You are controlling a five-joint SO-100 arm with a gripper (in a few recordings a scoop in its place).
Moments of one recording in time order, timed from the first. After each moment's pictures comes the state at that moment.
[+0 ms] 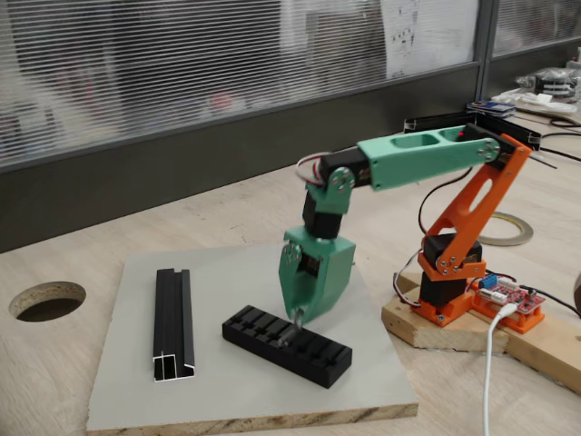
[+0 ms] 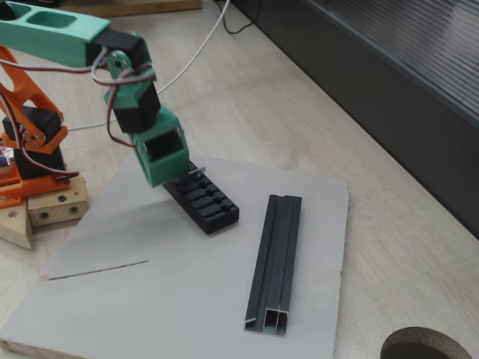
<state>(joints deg) -20.7 116.0 124.3 67.6 147.6</state>
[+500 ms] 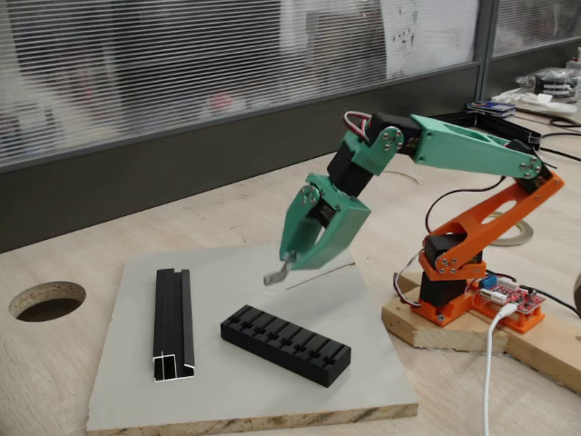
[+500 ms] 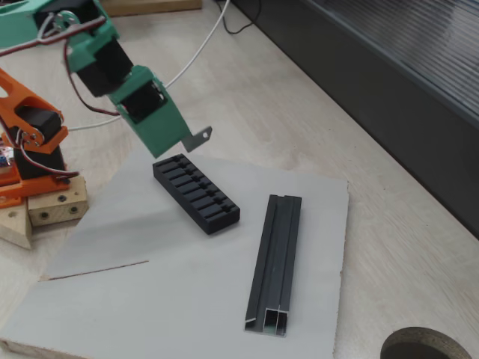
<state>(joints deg) -15.5 135.0 124.3 67.6 147.6</state>
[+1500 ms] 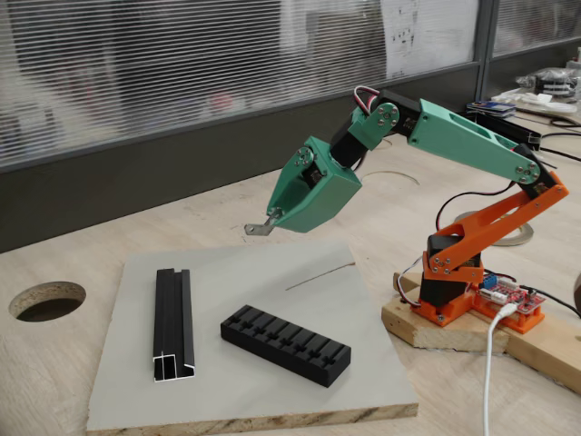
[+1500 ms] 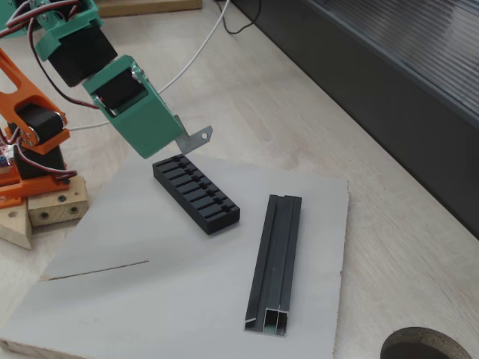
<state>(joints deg) -3.3 135.0 116.3 67.7 147.5</state>
